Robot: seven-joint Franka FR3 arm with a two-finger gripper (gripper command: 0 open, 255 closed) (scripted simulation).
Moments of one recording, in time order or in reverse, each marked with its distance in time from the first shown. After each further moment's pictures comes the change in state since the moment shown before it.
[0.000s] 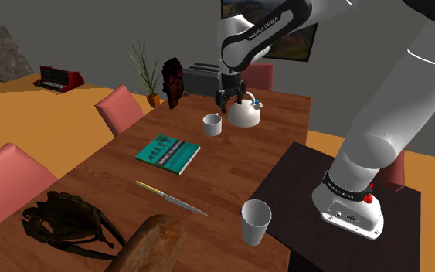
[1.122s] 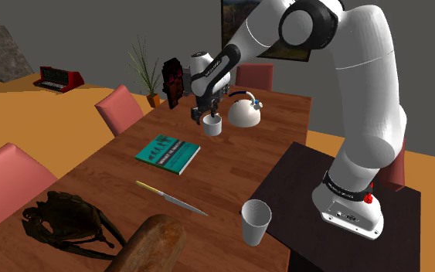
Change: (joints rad) arm -0.001 0.662 -0.011 0.507 -0.020 0.191 0.048
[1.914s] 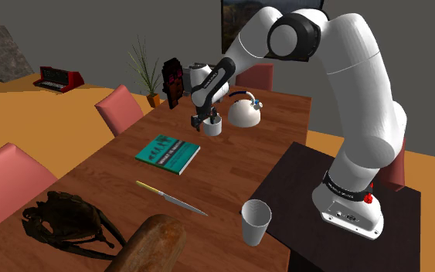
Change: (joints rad) arm -0.002 0.117 -0.004 0.048 -0.003 0.072 0.003
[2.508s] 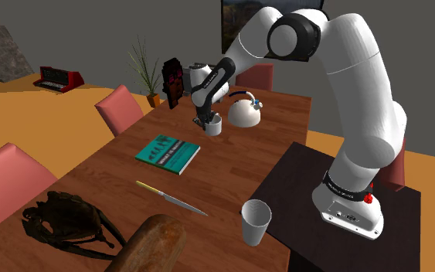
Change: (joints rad) arm 0.000 0.001 0.000 0.001 0.000 0.001 0.000
